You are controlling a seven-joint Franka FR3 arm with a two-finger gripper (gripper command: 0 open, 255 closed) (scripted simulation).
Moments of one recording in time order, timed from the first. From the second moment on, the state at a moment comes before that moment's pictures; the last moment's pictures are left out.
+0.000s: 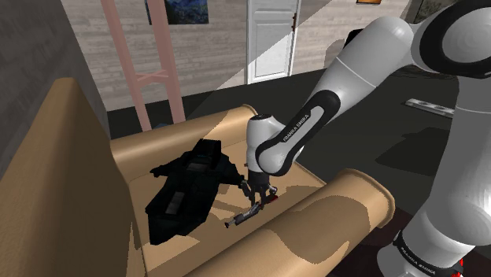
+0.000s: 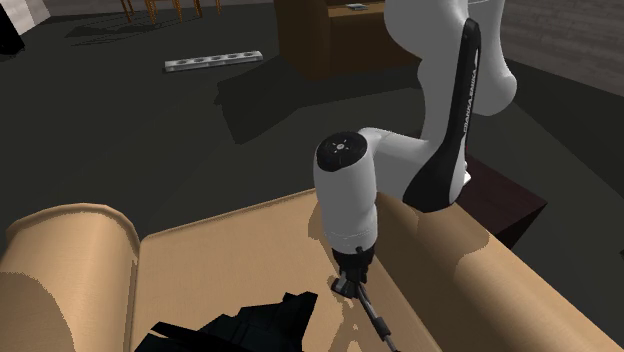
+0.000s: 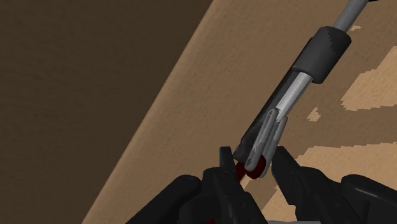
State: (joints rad) arm -0.09 0.28 0.47 -2.39 0.04 2.55 1.43
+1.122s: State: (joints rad) arm -0.11 0.14 0.51 -2.38 0.12 2.42 1.39
